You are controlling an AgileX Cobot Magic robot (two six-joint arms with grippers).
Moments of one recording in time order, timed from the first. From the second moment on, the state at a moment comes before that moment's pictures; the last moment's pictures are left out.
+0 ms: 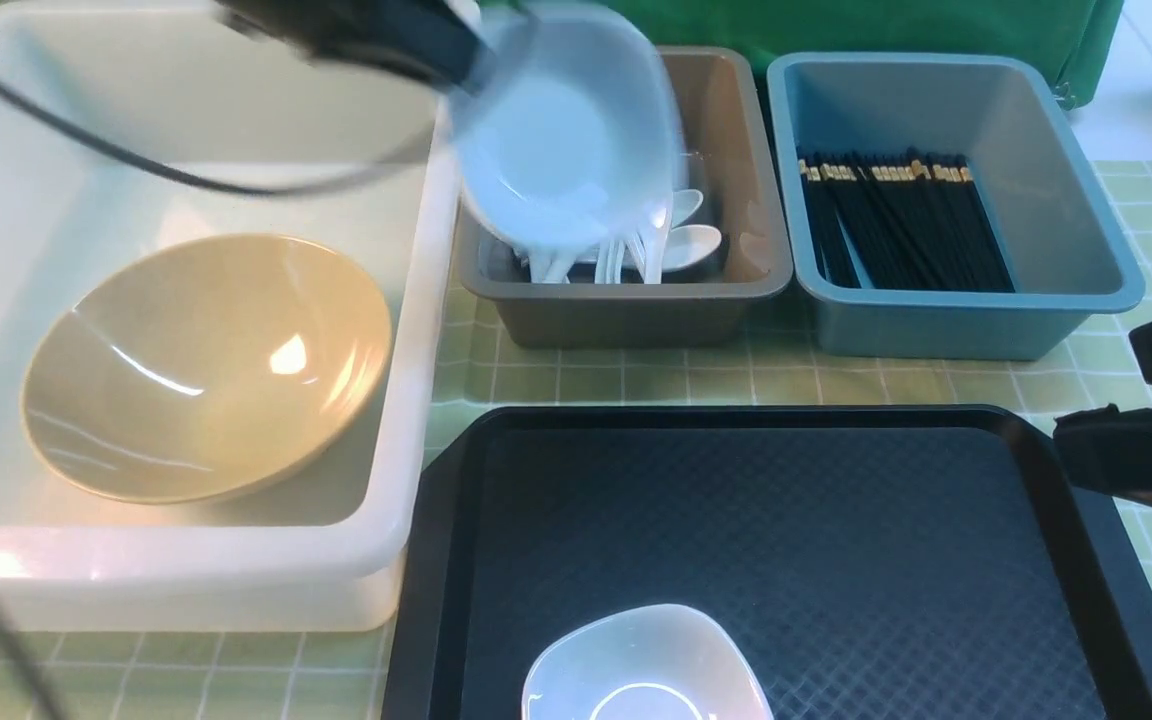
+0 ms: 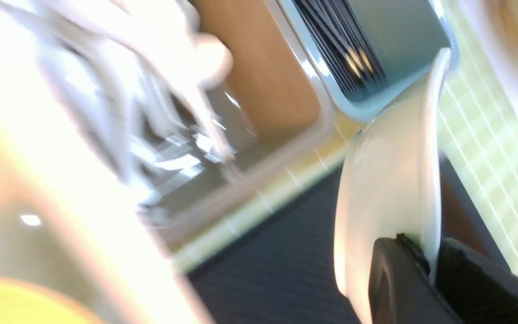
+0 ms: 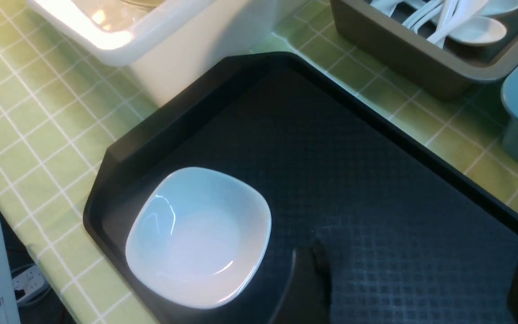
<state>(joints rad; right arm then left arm) 0.23 0.88 -1.00 0.47 0.89 -0.52 -0.07 1.70 -1.82 -0.67 1.24 0.43</state>
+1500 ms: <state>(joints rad) 0.25 0.94 -1.00 0.76 0.86 -0.82 0.70 1.33 -0.88 -0.79 0.59 0.46</state>
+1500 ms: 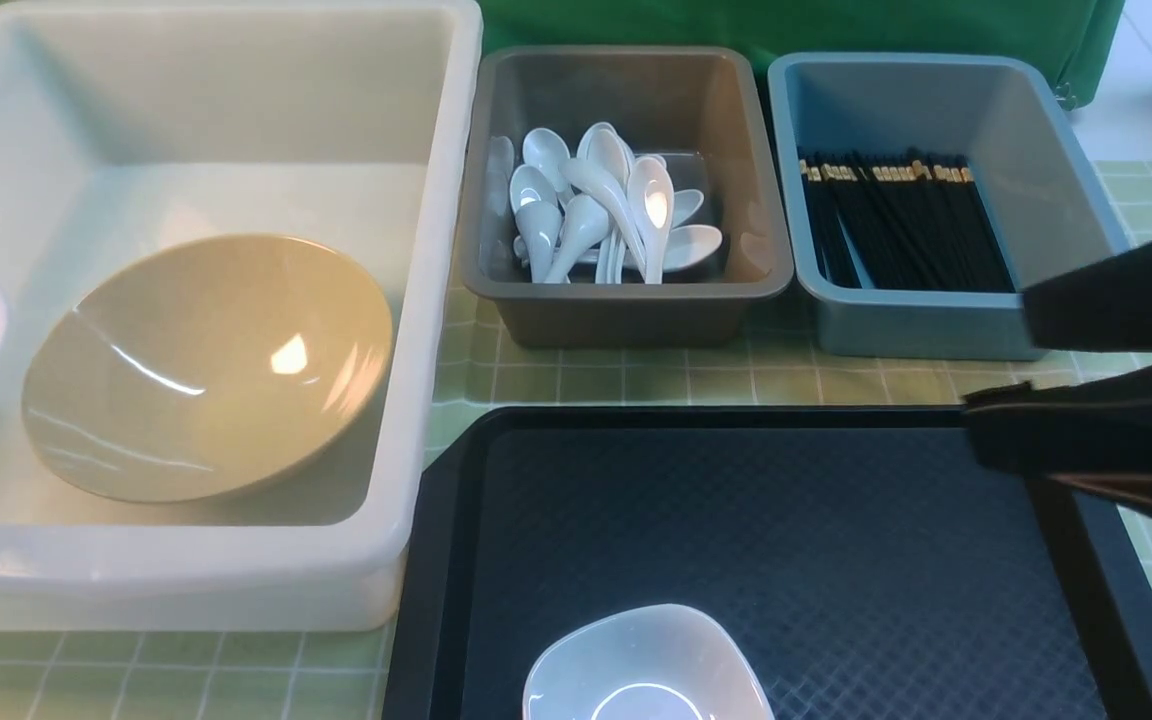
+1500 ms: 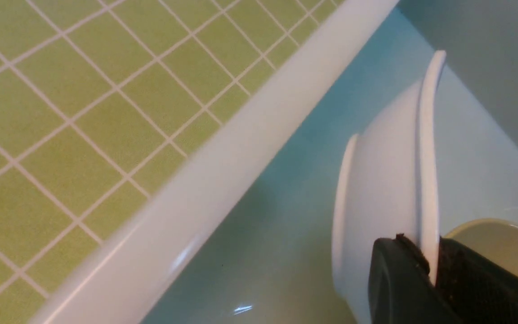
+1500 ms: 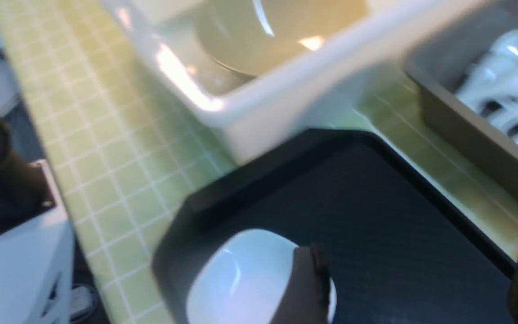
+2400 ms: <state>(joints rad) 0.25 0.94 -1.00 0.87 0.83 -0.97 0.70 1.38 -0.79 -0.93 0.51 0.61</state>
